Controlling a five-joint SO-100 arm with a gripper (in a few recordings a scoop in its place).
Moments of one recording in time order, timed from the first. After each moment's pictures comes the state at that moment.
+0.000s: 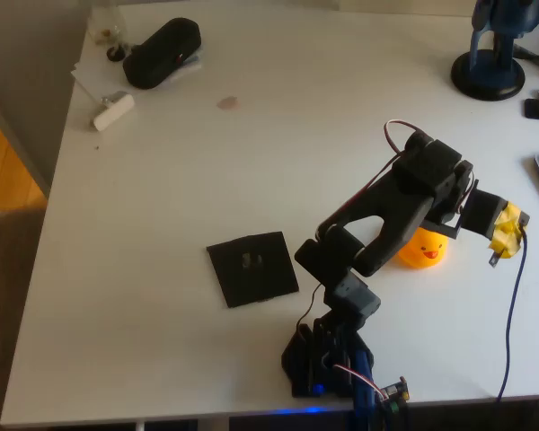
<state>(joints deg) 51.9 112.7 112.9 68.4 -27.0</state>
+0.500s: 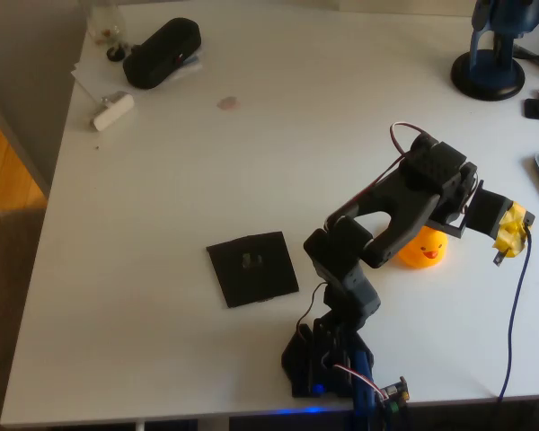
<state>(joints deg) 52.1 107.1 112.9 63.4 -26.3</state>
